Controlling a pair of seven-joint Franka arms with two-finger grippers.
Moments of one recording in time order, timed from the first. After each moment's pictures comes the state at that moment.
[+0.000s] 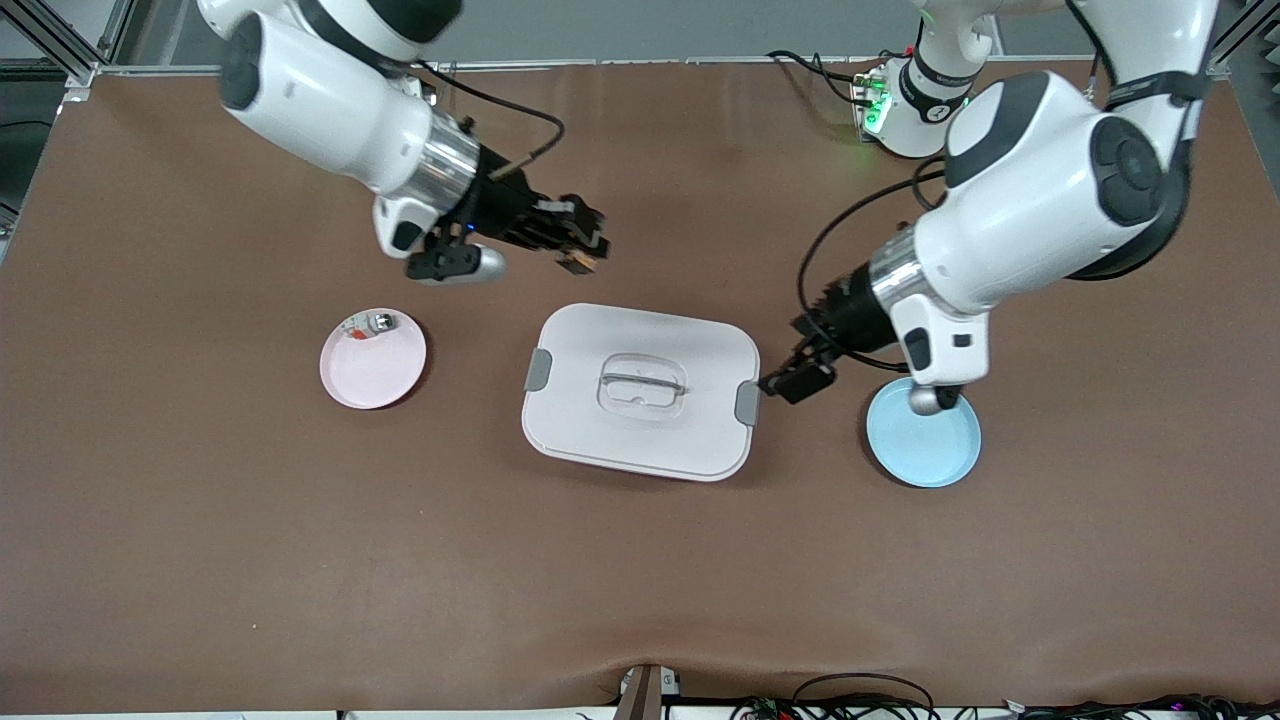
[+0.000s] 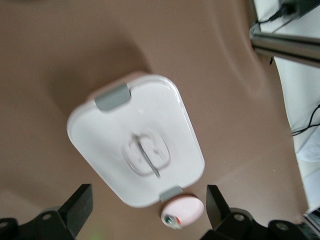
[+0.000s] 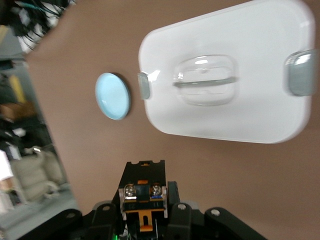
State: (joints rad) left arm 0.03 0.38 -0.54 -1.36 -0.17 1.91 -1.33; right arm 0.61 0.09 -0.07 -1.67 0.58 1.98 0.55
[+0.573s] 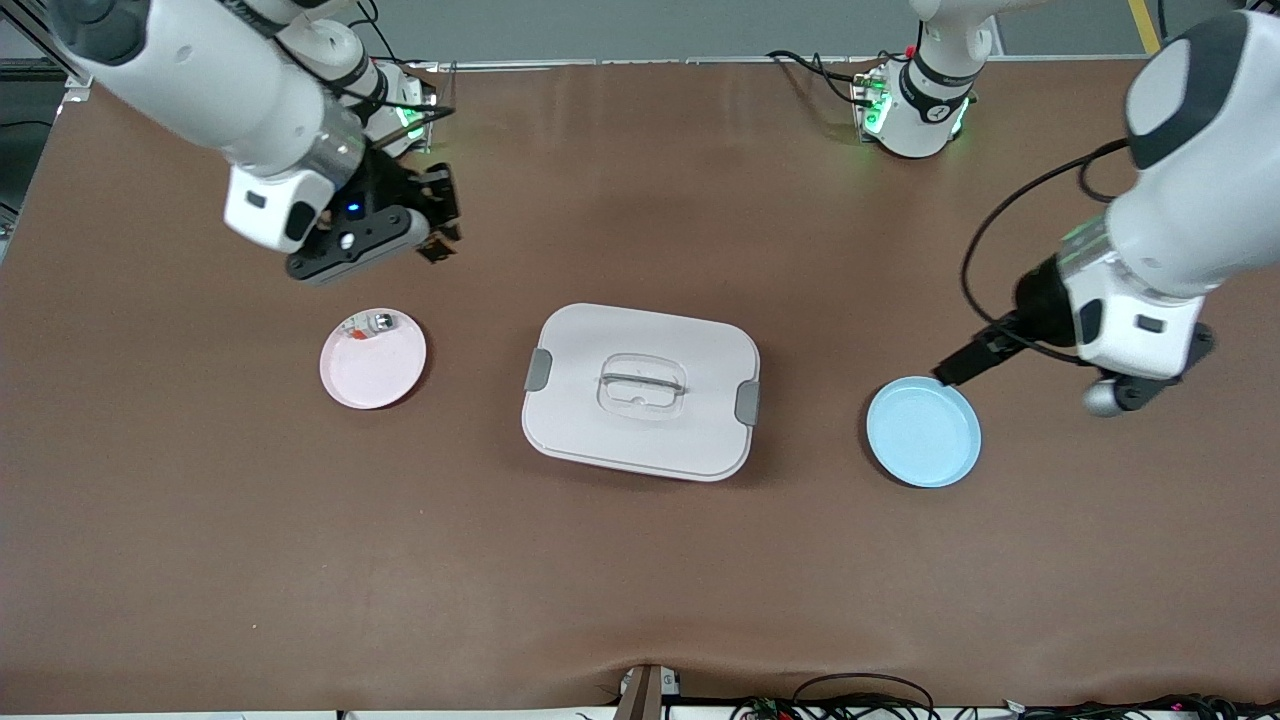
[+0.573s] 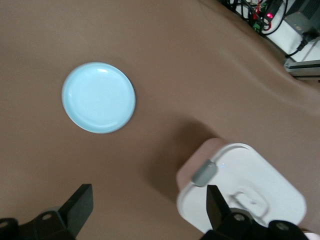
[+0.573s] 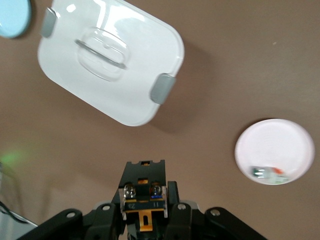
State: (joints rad) left arm 0.25 0.28 -0.53 -1.36 0.01 1.68 -0.77; right arm 0.48 0.08 -0.09 -1.54 0.23 1.56 -0.02
